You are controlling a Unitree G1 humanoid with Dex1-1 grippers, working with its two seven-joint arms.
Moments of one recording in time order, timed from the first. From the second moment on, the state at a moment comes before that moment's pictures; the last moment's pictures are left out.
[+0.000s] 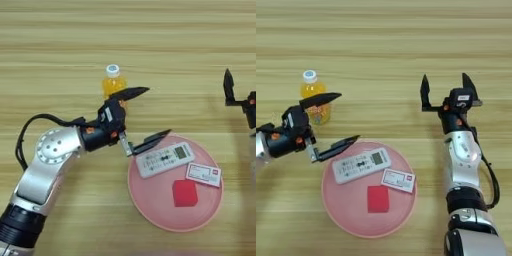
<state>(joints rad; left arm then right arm) -0.14 0.35 -0.21 -0.25 -0.32 -0.04 -0.81 -0.38 -0.20 -0.22 0.63 0.17 -0.62 0.23</state>
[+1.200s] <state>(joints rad) -0.39 0.18 -0.09 0.25 -0.07 -0.02 -0.39 -0.38 -0.20 -0.23 0.63 0.17 -0.62 0.24</state>
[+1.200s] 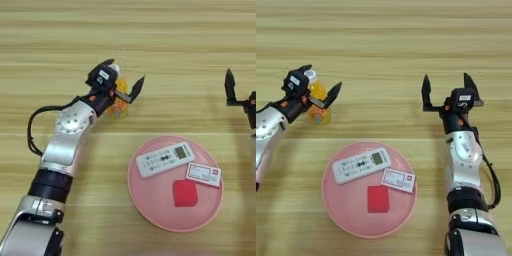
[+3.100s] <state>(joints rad) -0.32 0.19 -0.18 0.16 -0.04 0.03 -0.52 -0.37 -0.20 -0.23 0.63 0.17 -0.63 0.25</state>
